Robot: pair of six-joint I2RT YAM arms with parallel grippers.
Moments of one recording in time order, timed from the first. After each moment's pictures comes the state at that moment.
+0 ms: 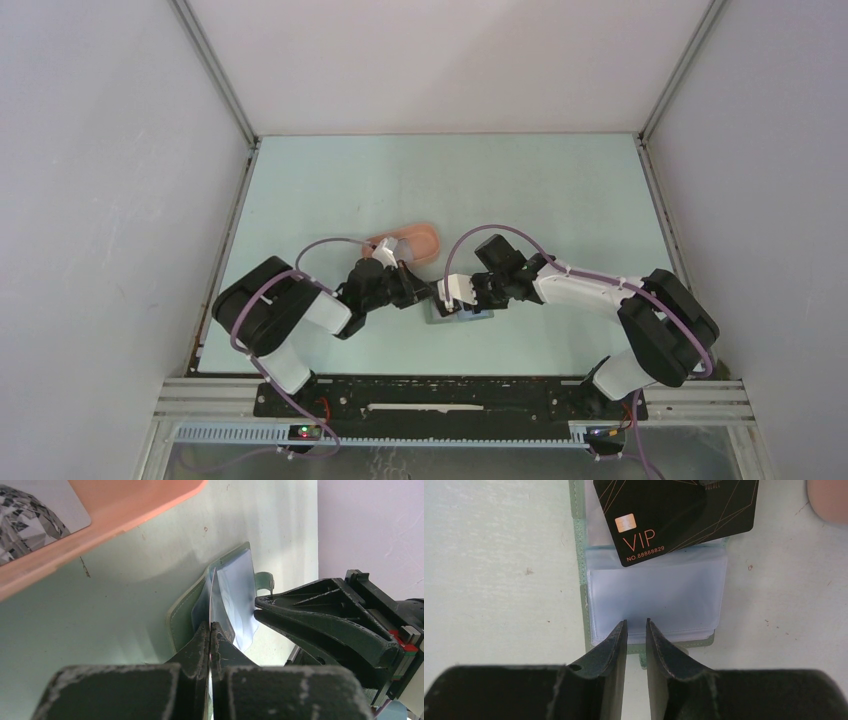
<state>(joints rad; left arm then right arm) -0.63 1.66 0.33 0.91 0.29 -0.98 0.75 1.51 0.79 -0.36 -0.31 -0.97</state>
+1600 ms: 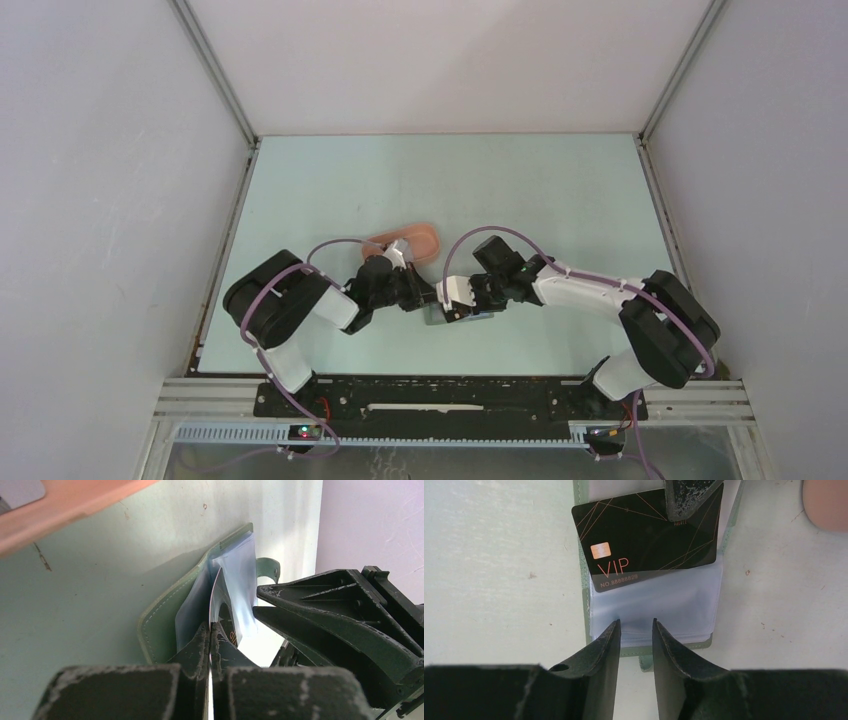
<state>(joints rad) -0.65 1.73 0.39 0.85 0.37 -1.02 0.77 1.50 0.79 -0.36 -0.30 -0.97</state>
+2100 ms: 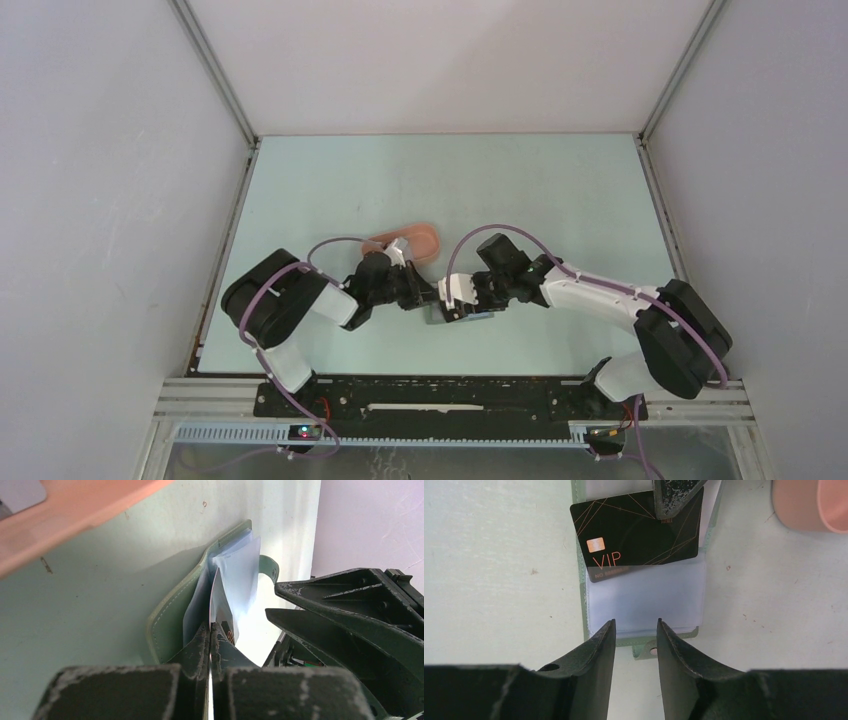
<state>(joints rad) -0.63 1.73 0.40 0.81 0.42 -1.02 0.77 1.43 0.79 -0.38 -0.30 -0.97</state>
